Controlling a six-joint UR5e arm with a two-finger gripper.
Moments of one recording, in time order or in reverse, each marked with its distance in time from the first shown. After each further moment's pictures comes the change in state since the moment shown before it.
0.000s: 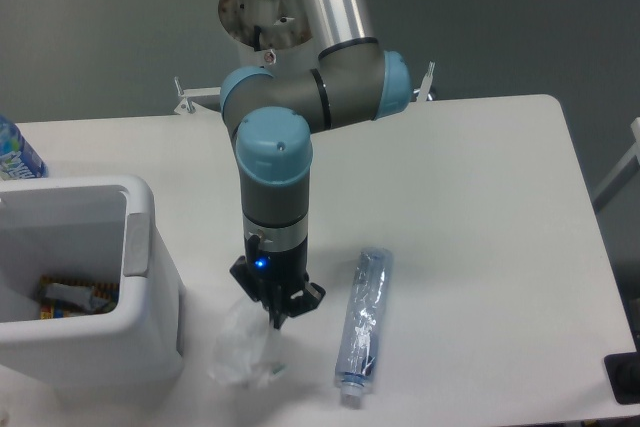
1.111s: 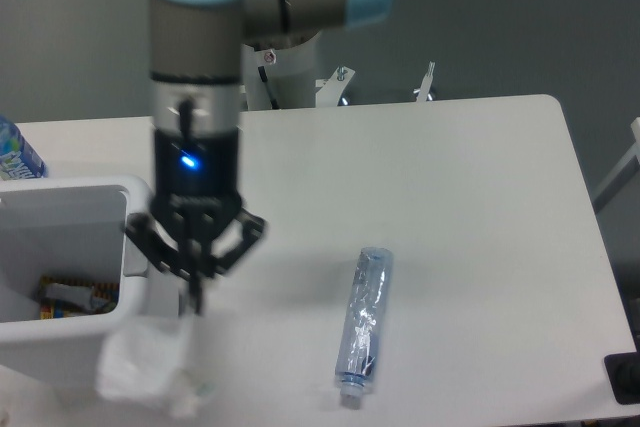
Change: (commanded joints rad) arm -0.129 0.270 -0.099 0.028 -0.191 -0.473
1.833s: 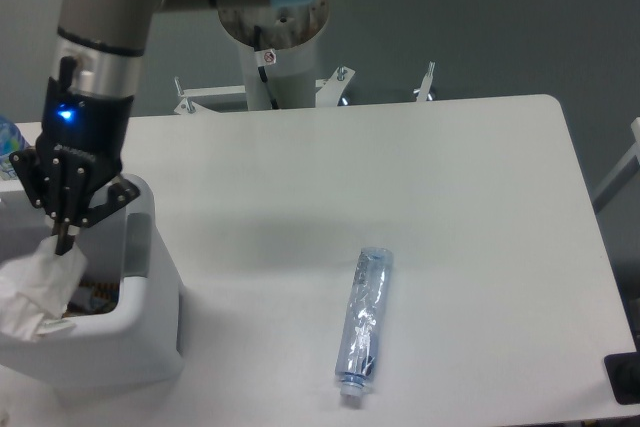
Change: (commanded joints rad) arm -0.104 0.015 -0.111 0.006 -0.126 0.248
